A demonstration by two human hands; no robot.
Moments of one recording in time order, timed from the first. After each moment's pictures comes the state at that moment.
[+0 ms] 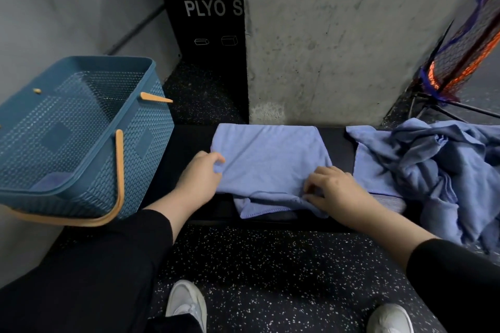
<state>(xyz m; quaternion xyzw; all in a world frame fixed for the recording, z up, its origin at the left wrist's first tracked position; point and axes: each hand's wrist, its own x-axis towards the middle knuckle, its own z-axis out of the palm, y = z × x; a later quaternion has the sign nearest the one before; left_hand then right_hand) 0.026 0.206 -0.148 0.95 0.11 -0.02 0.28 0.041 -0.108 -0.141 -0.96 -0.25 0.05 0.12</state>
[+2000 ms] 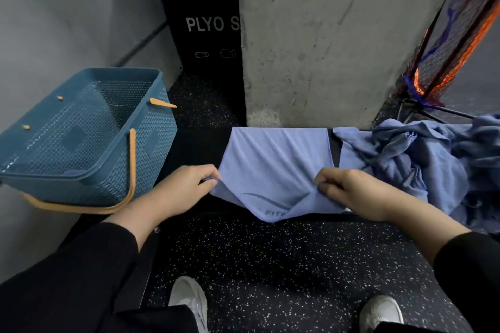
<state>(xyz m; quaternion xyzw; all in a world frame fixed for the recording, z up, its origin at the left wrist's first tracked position) -0.039 0.219 -0.086 0.96 -0.04 -0.08 0.27 -0.004 -0.145 -0.059 -0.93 -0.25 0.16 0.24</state>
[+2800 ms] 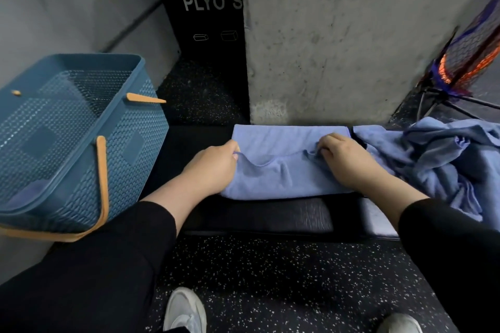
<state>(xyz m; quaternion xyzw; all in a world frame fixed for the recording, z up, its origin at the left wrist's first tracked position) 0.061 0.181 -0.119 0.98 0.02 -0.08 0.15 0.130 -0.114 -0.151 -0.96 -0.20 -0.03 0.19</state>
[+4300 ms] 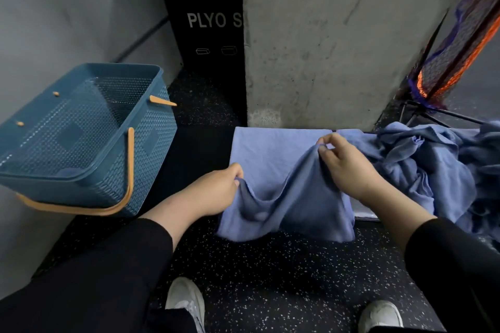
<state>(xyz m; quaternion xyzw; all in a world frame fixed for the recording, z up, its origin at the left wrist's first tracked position) -0.017 0.172 -0.097 0.96 -0.05 -0.15 0.24 0.035 -0.111 -0.069 -0.91 -0.08 0.02 0.41</state>
